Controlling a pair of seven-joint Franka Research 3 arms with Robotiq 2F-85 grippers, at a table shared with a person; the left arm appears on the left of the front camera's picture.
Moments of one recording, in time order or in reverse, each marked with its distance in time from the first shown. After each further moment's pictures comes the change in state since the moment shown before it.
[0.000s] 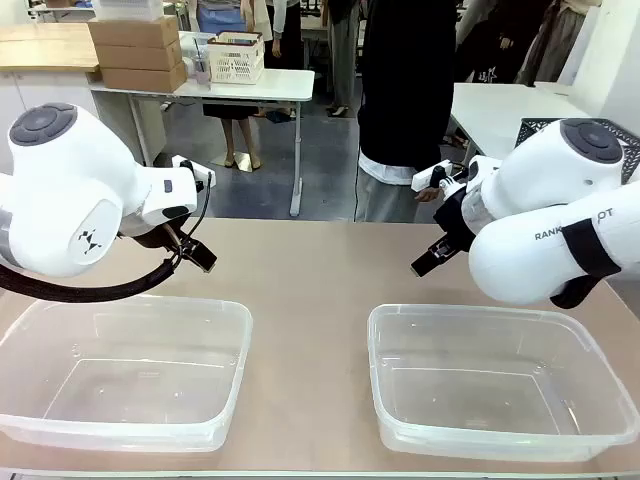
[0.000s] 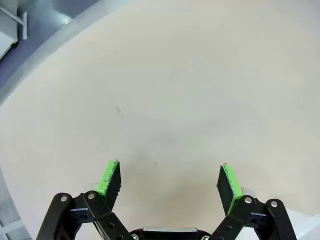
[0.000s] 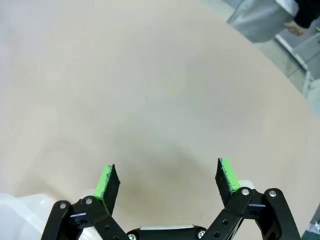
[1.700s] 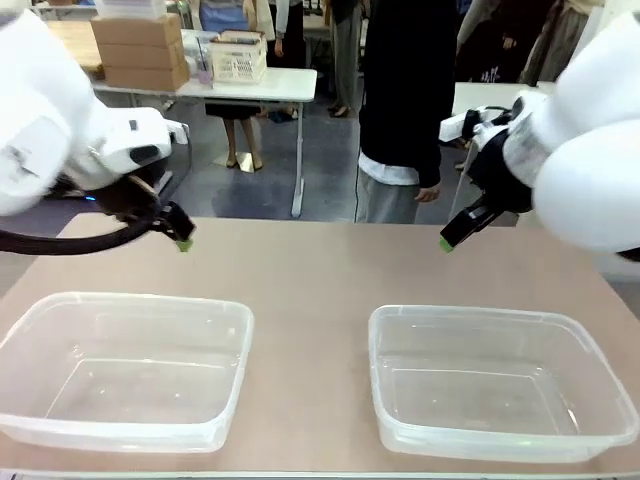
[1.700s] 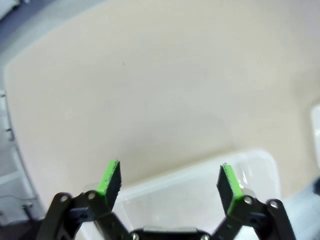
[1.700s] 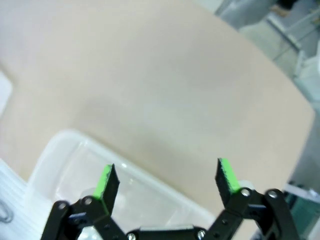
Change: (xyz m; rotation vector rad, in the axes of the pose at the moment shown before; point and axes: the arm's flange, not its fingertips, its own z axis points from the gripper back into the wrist) left arm 0.001 -0.006 0.139 -0.071 0.106 0.169; right arm 0.012 0.023 0.159 -0.021 0.098 -0.049
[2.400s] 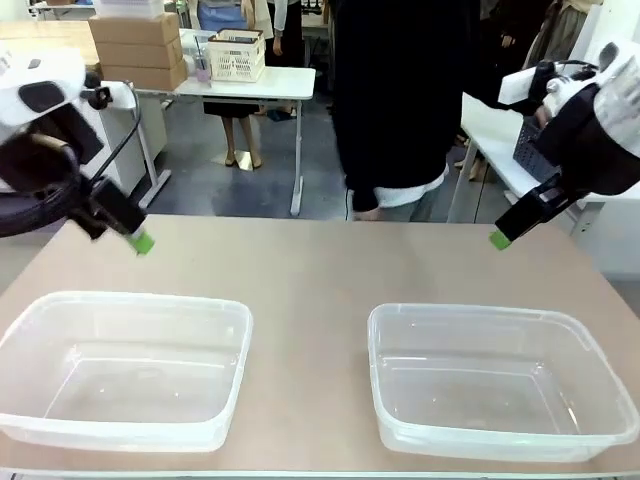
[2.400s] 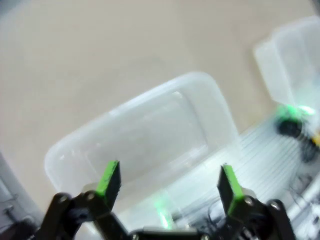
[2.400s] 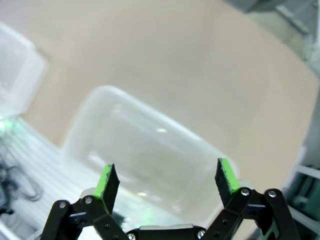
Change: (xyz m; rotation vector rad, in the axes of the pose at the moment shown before) left arm -0.052 0.001 0.070 -0.282 0.102 -0.073; right arm -0.045 0.009 0.082 0.126 0.010 -0.091
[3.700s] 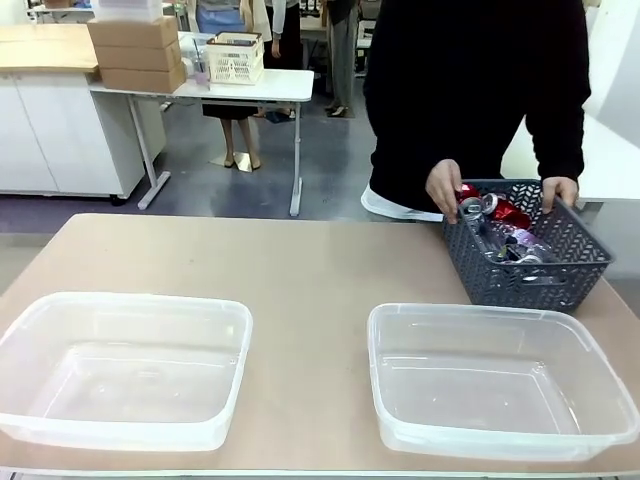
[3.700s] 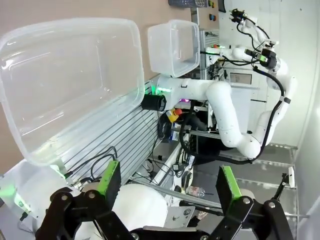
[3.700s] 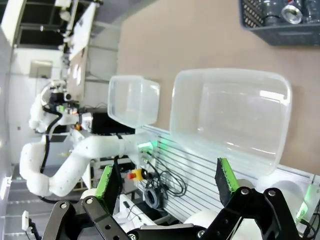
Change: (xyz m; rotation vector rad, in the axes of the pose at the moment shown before) left arm -0.152 0.146 0.066 -0.761 -0.101 0.438; right arm -0.154 -0.151 0.096 0.651 -0.165 -0.680
